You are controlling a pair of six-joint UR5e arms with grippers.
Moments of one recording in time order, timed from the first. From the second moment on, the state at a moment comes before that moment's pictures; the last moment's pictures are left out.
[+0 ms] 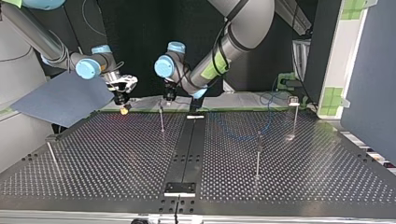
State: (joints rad) left arm -0.74 -2.59 -1.20 -2.73 -2.03 -1.64; right arm 1.72 -0.81 1.68 -0.71 1.15 1.56
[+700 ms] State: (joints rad) left arm -0.76 -2.58 -1.20 -2.76 -2.04 -1.65; right arm 1.73 -0.81 1.69 -0.71 1.15 1.56
